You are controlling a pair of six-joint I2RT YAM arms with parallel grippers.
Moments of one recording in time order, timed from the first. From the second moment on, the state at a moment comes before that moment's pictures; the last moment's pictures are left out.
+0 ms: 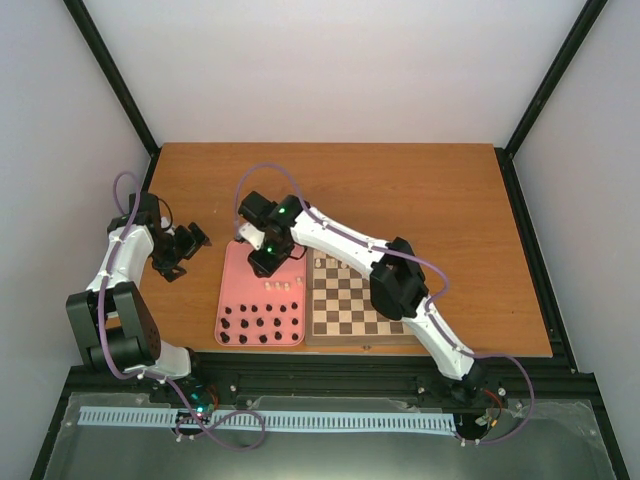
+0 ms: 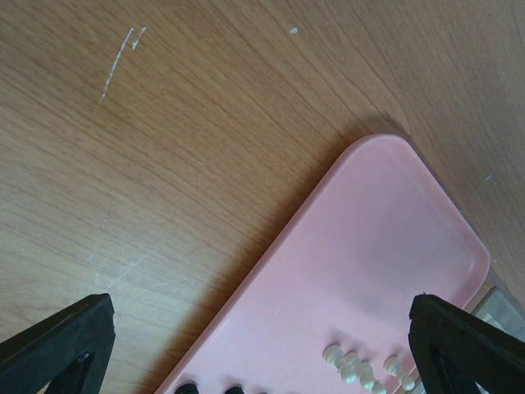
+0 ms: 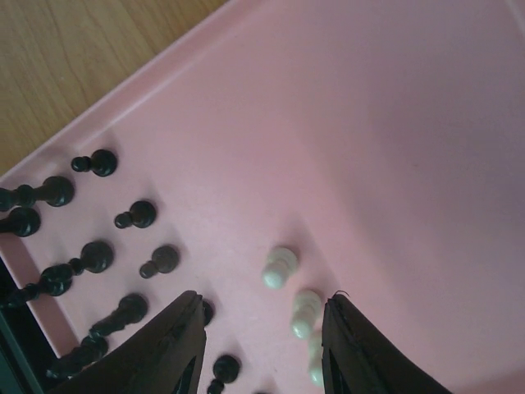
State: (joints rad) left arm 0.27 1.43 1.02 -0.90 0.33 -0.56; right arm 0.97 2.37 2.25 -1.14 -0.25 0.00
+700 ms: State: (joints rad) left arm 0.27 1.42 1.01 -0.90 0.33 -0.56; right arm 1.02 2.49 2.26 -1.15 -0.20 -0.01
